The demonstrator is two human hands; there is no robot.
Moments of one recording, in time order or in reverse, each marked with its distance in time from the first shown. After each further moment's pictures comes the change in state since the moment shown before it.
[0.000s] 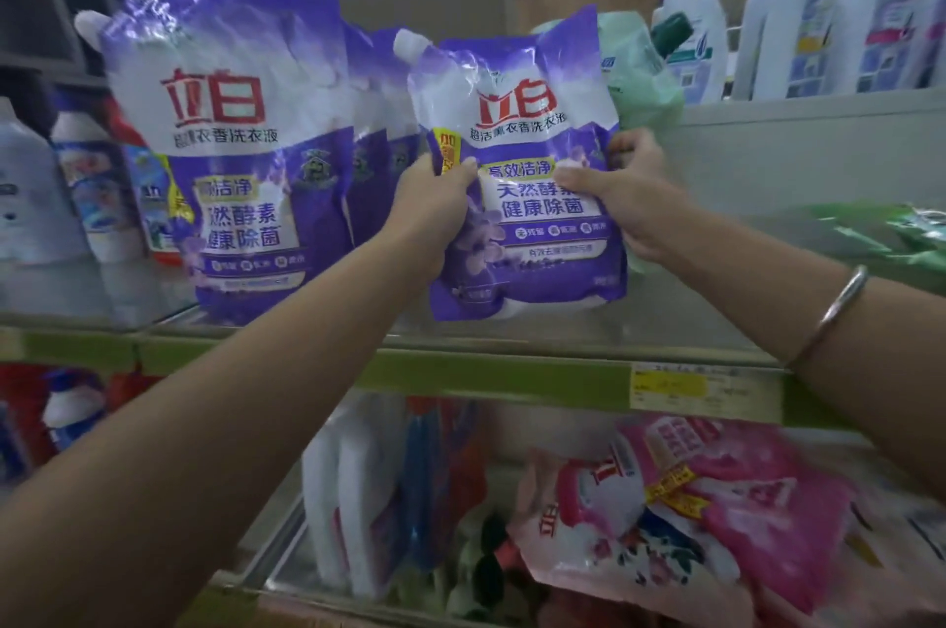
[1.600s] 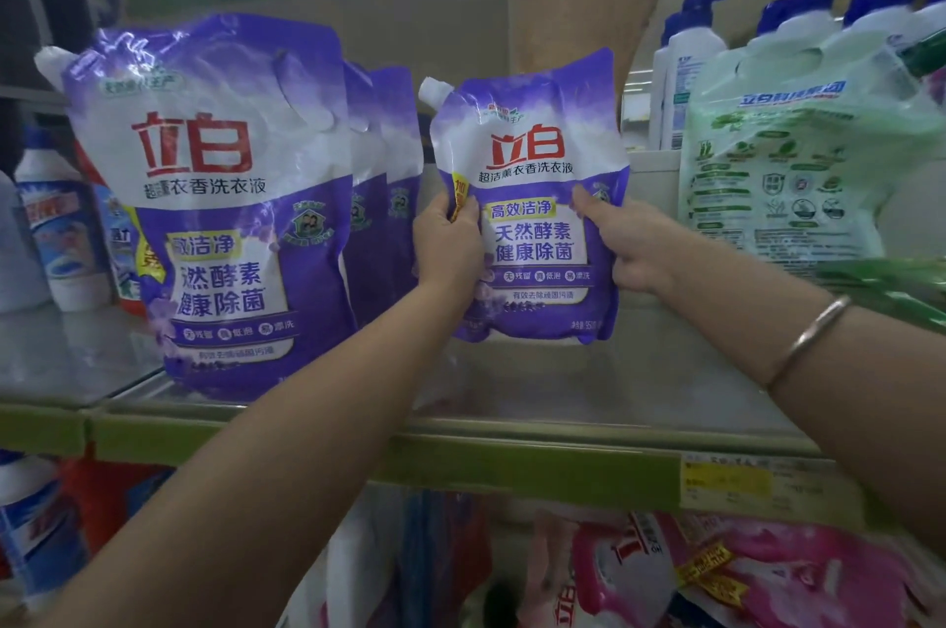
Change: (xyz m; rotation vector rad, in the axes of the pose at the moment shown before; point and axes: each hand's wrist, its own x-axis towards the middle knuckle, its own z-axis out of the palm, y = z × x) left_hand 0.060 -0.033 0.022 -0.132 0.081 0.108; right_hand 0.039 0.005 0.018 0.021 -0.019 0.357
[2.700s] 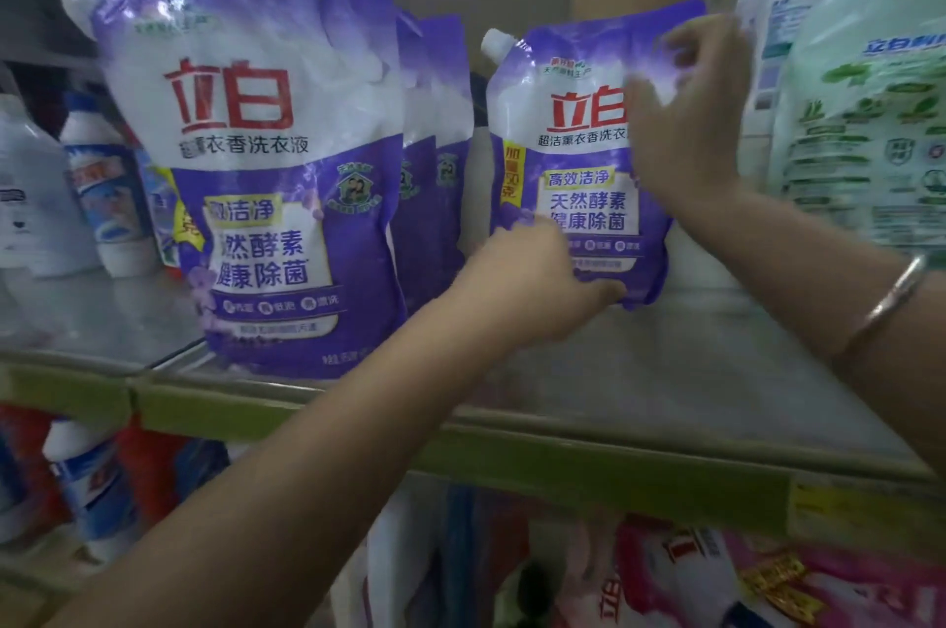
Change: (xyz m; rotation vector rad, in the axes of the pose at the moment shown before) left_hand -0.050 0.029 -0.026 1.162 -0.503 0.079; right_hand 0.016 -0.021 0.037 -0.482 0.539 -0.991
